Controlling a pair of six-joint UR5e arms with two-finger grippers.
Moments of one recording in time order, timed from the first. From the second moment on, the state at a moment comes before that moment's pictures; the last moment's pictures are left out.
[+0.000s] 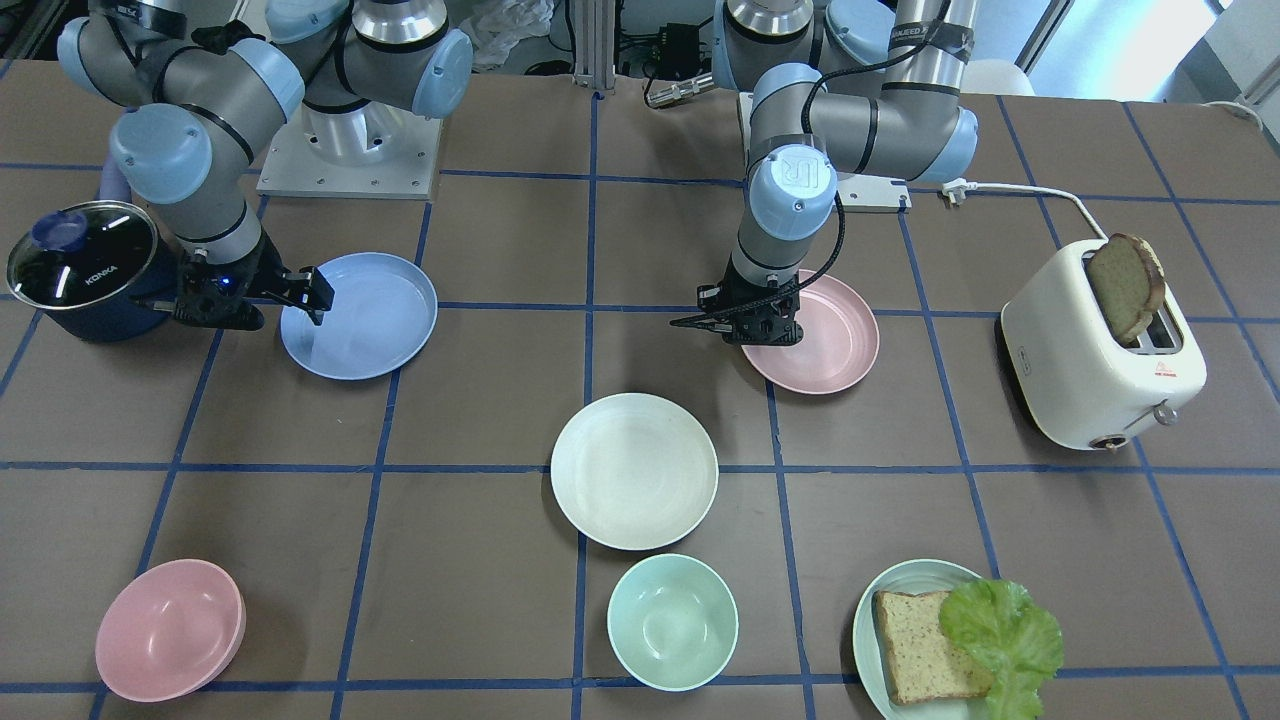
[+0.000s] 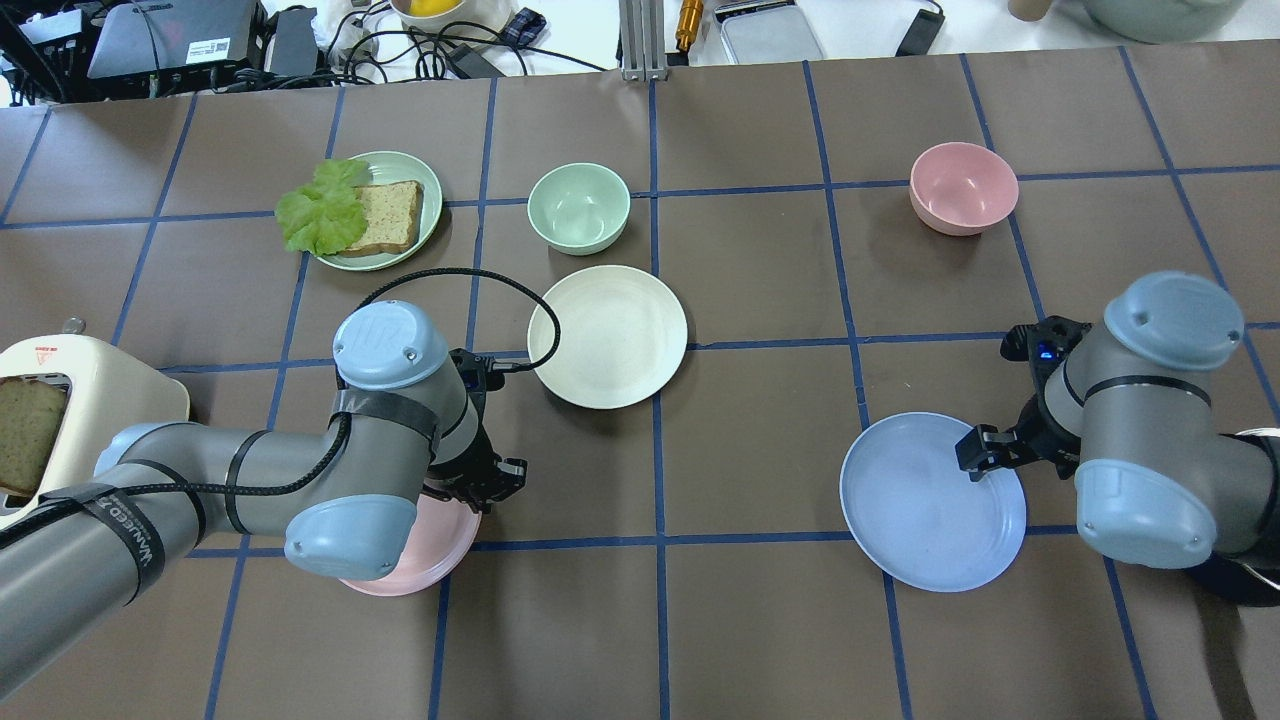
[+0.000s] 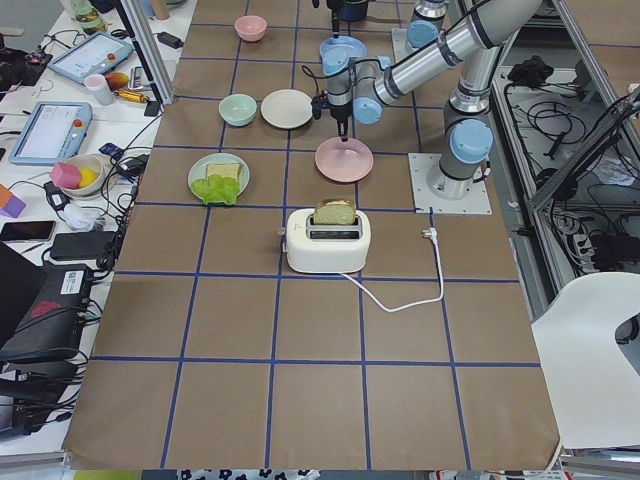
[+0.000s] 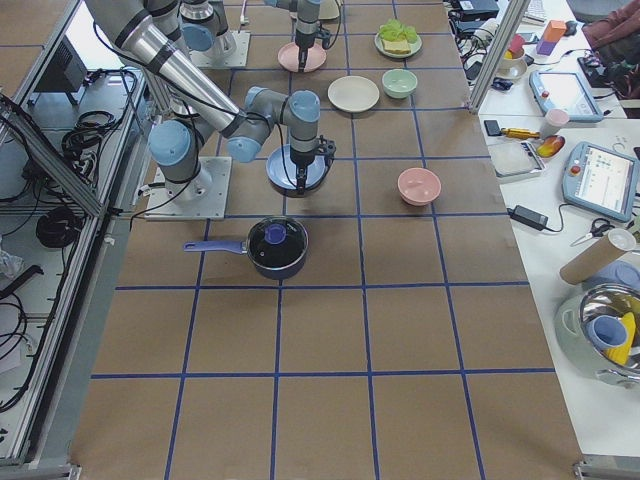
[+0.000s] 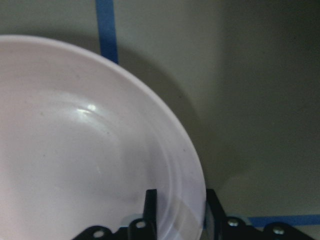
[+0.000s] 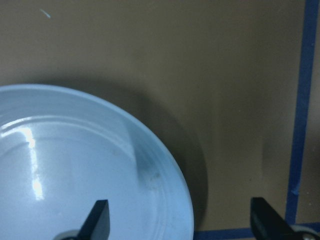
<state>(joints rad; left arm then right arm) -1.69 -1.68 -2.26 -0.90 1.58 -0.10 1.20 -1.59 2.42 -2.35 -1.63 -0.33</state>
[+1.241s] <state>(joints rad) -1.86 -1.97 -1.53 -1.14 1.43 -0.36 1.13 -1.59 2.46 -2.37 -1.54 -0.38</state>
